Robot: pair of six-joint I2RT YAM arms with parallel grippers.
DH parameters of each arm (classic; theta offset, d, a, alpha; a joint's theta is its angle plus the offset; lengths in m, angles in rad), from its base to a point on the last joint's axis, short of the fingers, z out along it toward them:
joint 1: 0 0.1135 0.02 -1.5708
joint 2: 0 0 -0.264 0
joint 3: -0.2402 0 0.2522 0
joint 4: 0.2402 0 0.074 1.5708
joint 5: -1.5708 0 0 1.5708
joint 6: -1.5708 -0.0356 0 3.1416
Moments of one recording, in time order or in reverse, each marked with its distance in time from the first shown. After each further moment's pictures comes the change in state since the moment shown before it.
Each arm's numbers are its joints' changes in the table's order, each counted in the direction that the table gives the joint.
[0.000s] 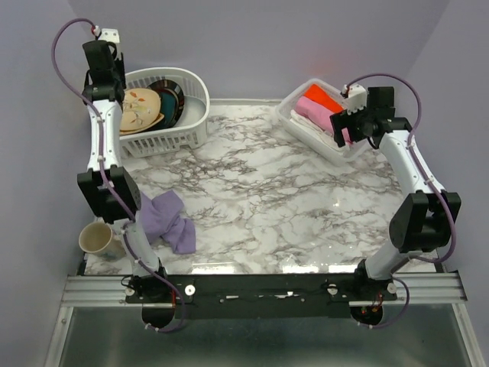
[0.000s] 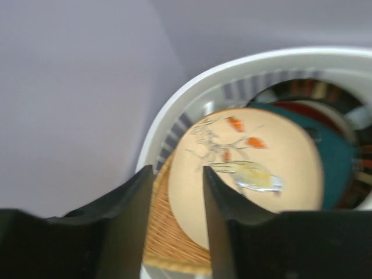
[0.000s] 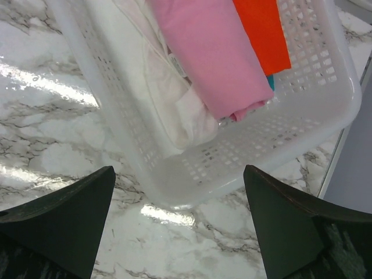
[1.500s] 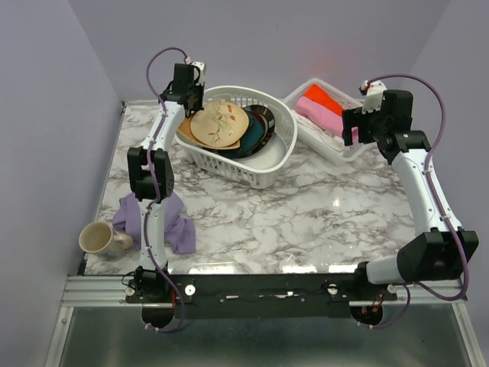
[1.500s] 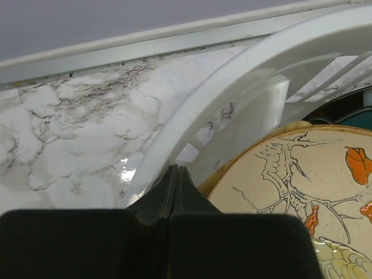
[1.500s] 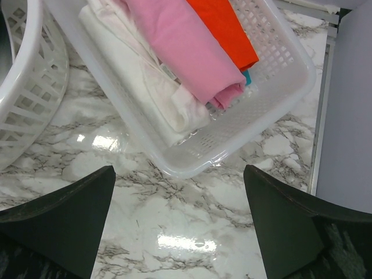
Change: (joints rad) left arm -0.376 0.236 -0.052 0.082 -0.183 0.183; right arm 0.000 -0.211 0.070 -0.005 -0.053 -0.120
